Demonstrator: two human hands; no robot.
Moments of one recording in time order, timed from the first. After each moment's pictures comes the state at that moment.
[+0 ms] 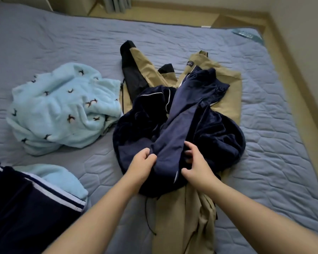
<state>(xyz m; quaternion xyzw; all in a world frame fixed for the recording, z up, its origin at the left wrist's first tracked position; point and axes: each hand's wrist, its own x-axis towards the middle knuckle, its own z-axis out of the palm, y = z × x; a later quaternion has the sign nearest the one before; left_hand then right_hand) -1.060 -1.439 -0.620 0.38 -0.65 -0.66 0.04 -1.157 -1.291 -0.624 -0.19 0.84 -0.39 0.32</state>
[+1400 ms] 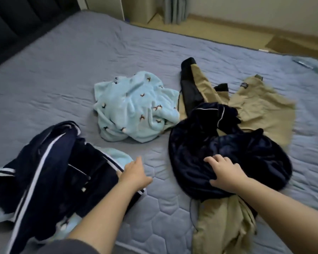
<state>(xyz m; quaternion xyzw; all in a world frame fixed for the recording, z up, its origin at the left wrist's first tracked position) -0.901 -1.558 -0.565 0.49 -0.80 -0.26 -0.23 -1.113 -1.380 -0.552 -0.45 0.84 0.13 0.29</state>
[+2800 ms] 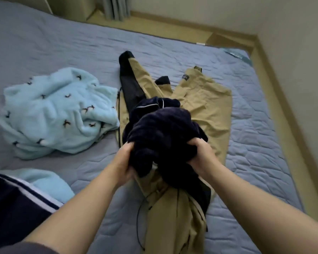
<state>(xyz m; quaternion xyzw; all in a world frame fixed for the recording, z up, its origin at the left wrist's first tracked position) -1.070 -1.479 -0.578 0.36 -0.34 -0.86 0.08 -1.200 -1.331 -0.563 0.08 0.63 -0.68 0.37</state>
